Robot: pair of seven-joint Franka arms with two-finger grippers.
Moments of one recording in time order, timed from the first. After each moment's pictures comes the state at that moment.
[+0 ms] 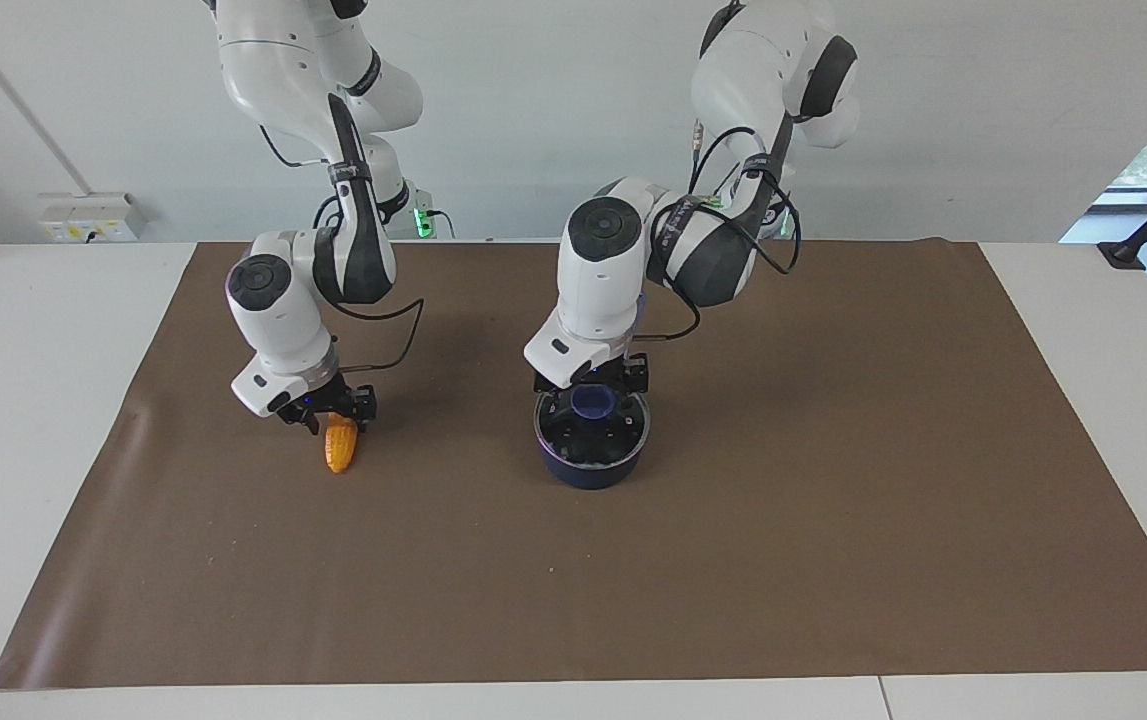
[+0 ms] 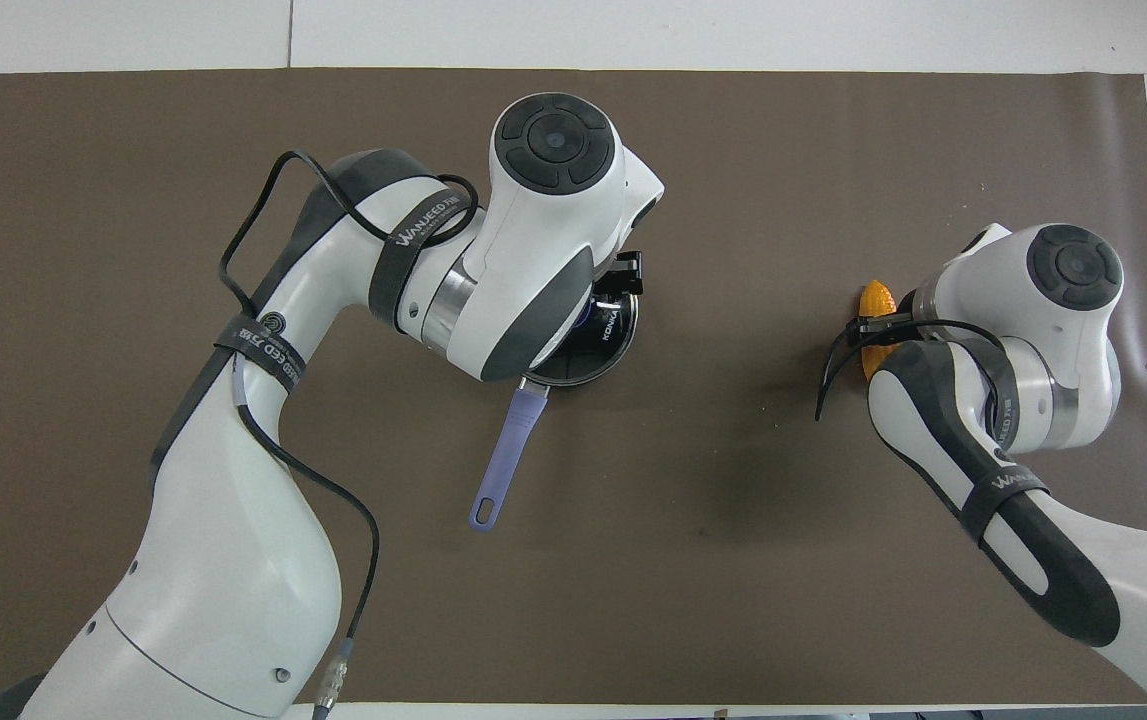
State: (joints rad) left arm -0.62 0.61 -0.08 -1.19 0.01 1.80 -0.58; right arm 0.12 0.24 -0.08 -2.12 -0.02 2.36 0.02
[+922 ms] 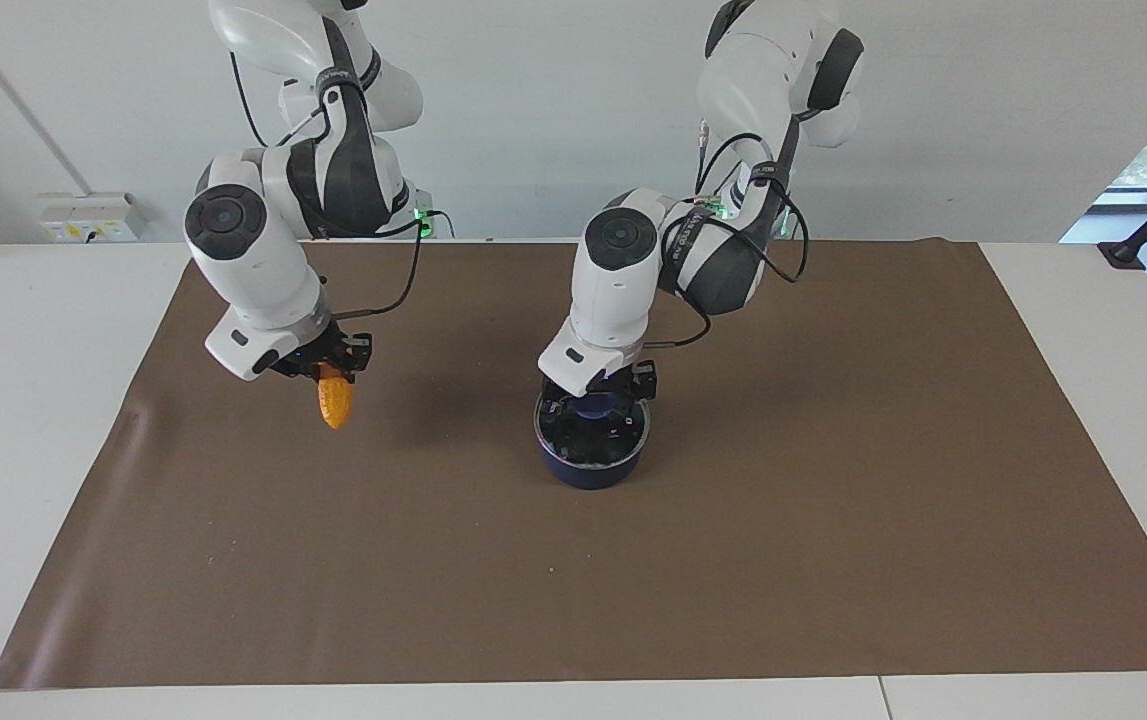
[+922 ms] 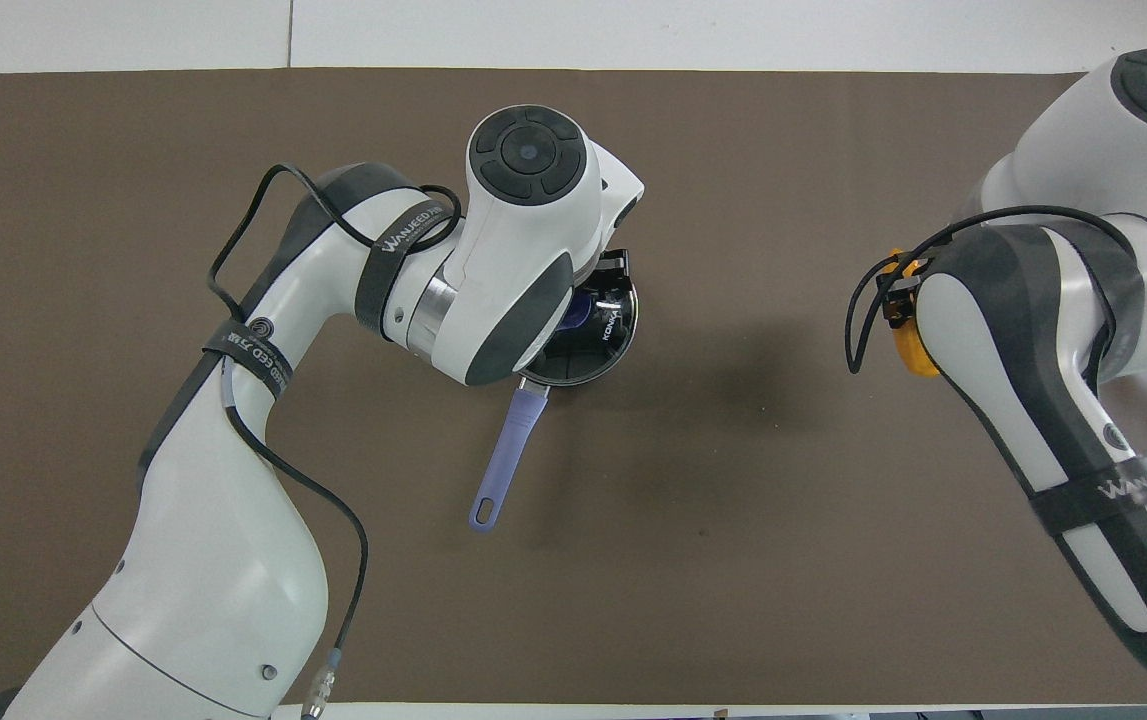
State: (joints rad) left arm -0.60 0.58 -0.07 -1.28 -0.01 1.87 -0.62; right arm 0.12 0.20 -0.02 -1.69 -0.02 1.71 0.02
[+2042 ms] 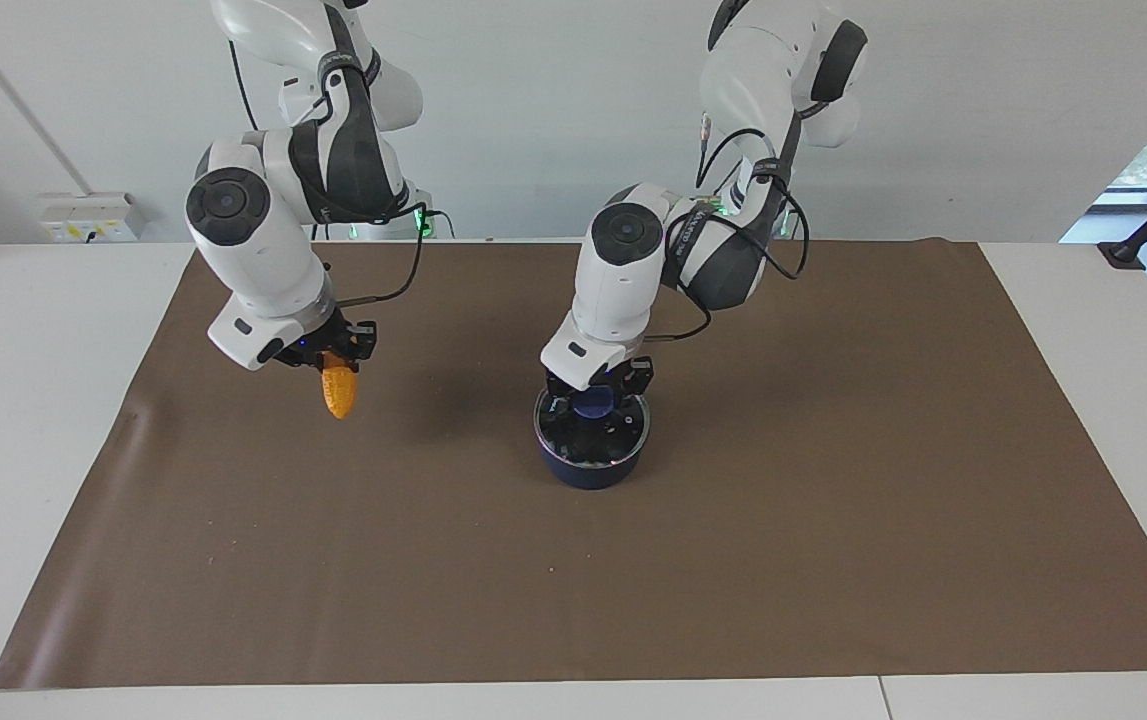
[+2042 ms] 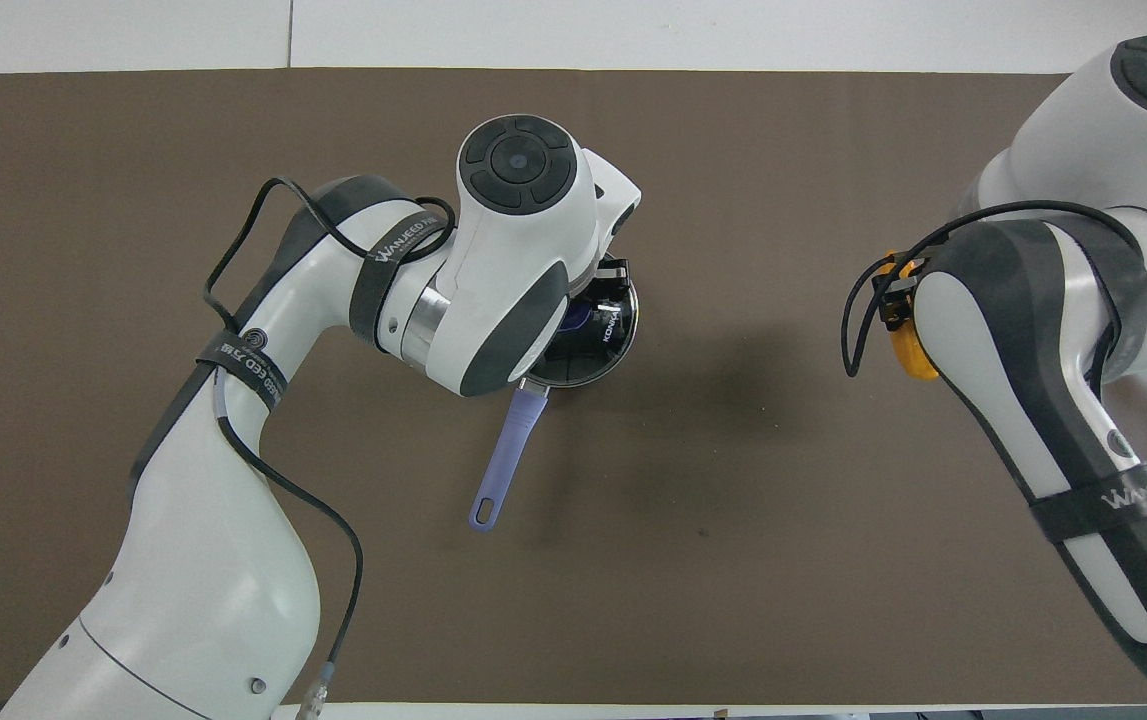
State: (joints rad) left arm -0.60 0.55 -0.07 -1.33 -0.03 1.89 -0.63; right arm 0.12 0.20 0.00 -1.68 -0.02 1.69 0.02
